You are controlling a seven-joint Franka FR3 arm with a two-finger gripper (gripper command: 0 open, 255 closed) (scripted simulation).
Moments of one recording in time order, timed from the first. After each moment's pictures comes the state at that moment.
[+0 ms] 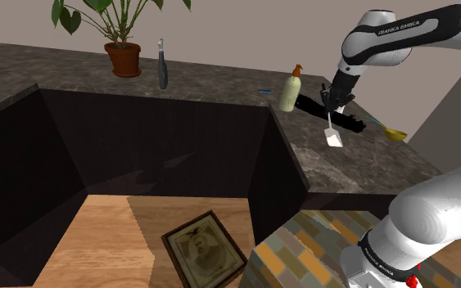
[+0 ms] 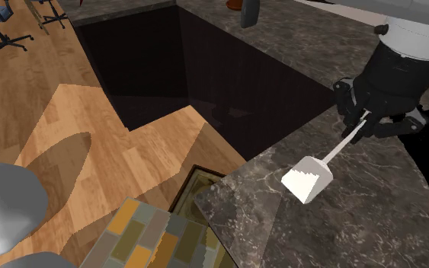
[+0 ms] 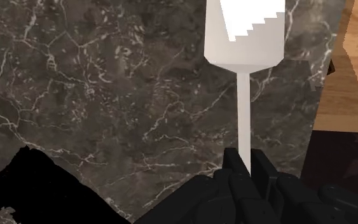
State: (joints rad) arm -0.27 -0.33 -0.25 -2.34 -0.10 2.08 0.15
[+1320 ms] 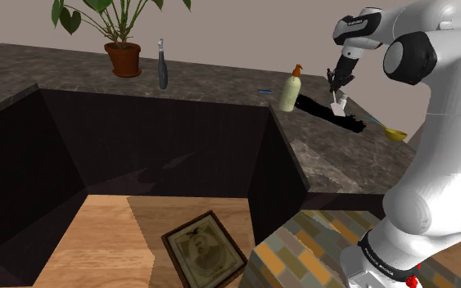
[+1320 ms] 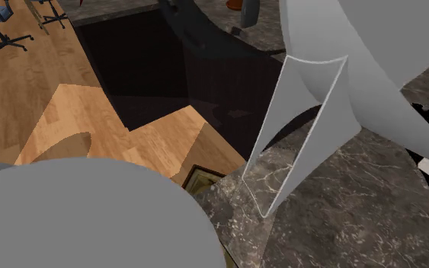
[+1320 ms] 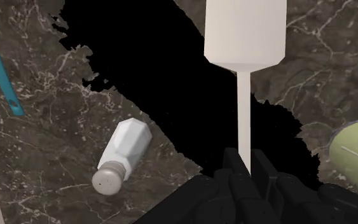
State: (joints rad) arm -0.46 0.47 -0.39 -1.37 0.19 1.86 -0.24
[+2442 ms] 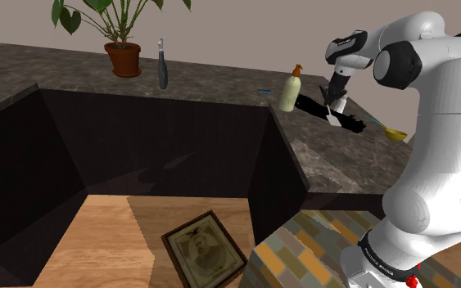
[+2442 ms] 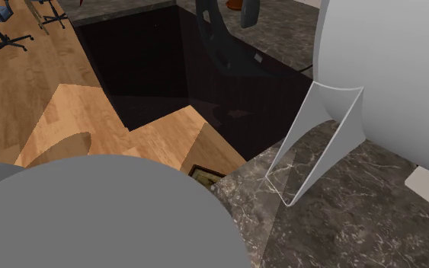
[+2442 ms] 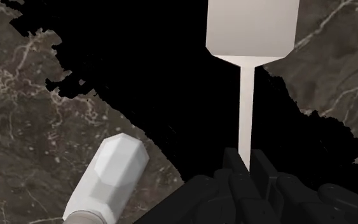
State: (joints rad) arm -0.48 0.56 -0.37 -1.43 0.23 2.01 -0.28
